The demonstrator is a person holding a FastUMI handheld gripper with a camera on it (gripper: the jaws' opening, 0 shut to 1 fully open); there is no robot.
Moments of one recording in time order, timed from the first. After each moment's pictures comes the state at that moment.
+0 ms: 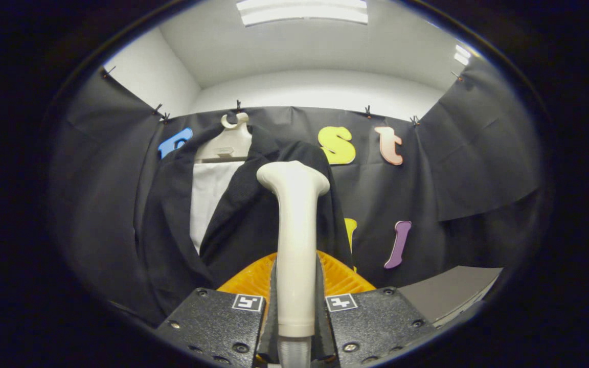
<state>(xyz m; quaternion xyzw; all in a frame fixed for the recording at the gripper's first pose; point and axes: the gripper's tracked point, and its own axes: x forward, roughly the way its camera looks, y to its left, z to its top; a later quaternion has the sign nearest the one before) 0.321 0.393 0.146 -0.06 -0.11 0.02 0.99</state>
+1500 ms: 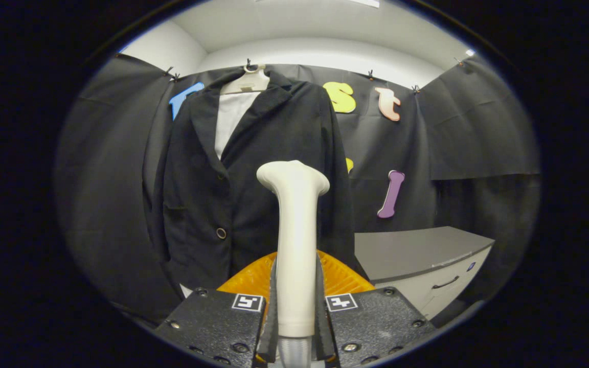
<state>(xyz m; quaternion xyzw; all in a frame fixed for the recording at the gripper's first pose) 0.251 0.373 0.004 -0.08 0.03 0.00 1.00</state>
